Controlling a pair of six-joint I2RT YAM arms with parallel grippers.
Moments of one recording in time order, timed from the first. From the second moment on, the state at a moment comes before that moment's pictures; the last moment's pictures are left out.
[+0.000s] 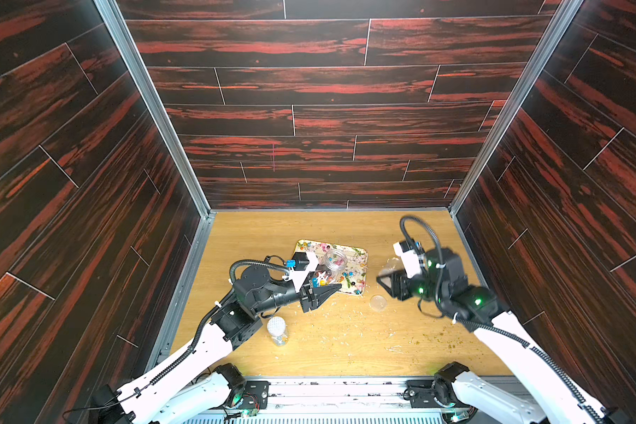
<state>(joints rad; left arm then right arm) -0.69 0.92 0.74 0.20 0.54 -0.06 0.52 0.90 0.89 -0.65 -0.21 0.30</state>
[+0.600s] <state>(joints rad) -0.69 0.90 0.74 0.16 0.54 -0.06 0.52 0.91 0.42 -0.45 0.13 0.59</state>
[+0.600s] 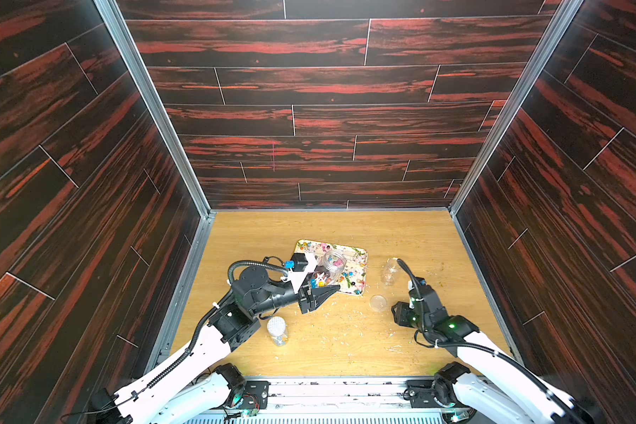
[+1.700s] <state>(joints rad) -0.69 0.88 0.72 0.14 0.52 -0.04 0.49 1.09 0.52 -0.35 0.19 0.66</state>
